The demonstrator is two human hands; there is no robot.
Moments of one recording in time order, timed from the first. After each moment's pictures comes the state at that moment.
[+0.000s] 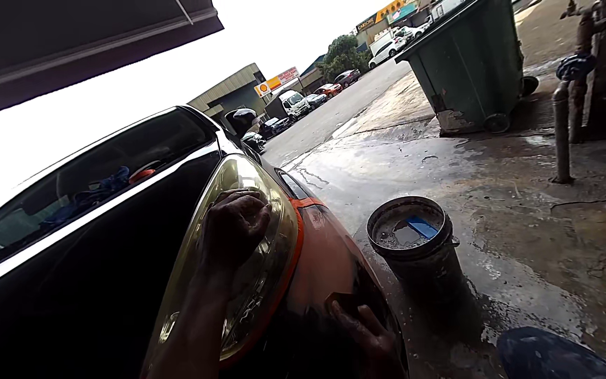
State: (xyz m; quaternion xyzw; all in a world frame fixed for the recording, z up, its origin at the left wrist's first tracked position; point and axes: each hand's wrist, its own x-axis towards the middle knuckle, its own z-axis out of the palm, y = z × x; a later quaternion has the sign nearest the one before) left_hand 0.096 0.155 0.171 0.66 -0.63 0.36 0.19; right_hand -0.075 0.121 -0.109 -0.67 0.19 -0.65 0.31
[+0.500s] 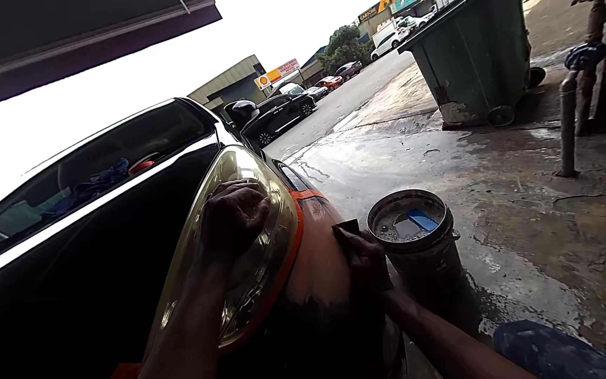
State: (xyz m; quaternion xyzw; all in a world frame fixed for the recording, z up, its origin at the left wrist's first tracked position) left_hand 0.093 0.159 0.169 0.66 -0.63 0.37 0.18; right_hand -0.043 0.039 -0.088 -0.66 0.25 -0.63 0.33
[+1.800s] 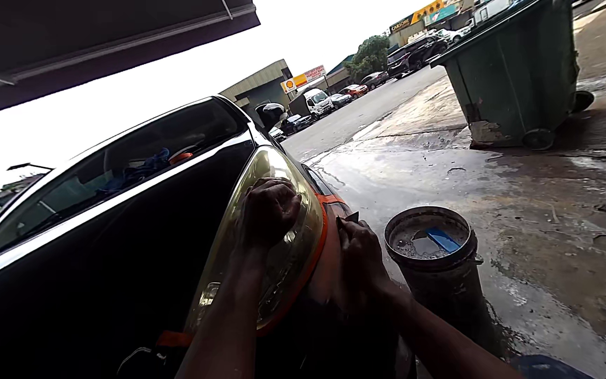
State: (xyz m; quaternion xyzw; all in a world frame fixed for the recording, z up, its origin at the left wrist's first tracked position) left_hand 0.092 0.155 0.170 0.68 -0.61 0.35 0.20; right_hand -0.033 0.056 0.009 -0.74 0.33 -0.46 0.38
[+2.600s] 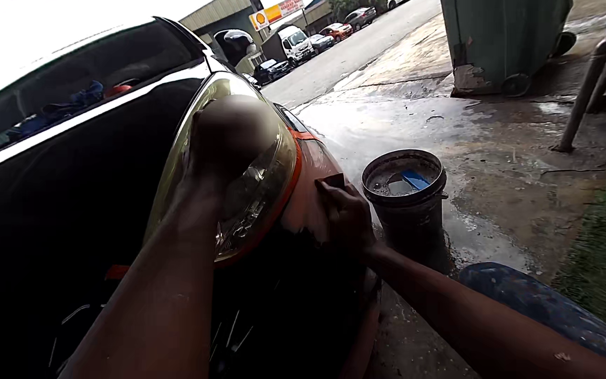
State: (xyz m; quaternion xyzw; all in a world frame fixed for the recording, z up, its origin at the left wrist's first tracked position) left_hand 0.083 0.162 0.177 0.67 -0.63 0.35 0.16; right_hand -0.060 0.084 -0.045 -0.72 0.27 -0.54 0.33
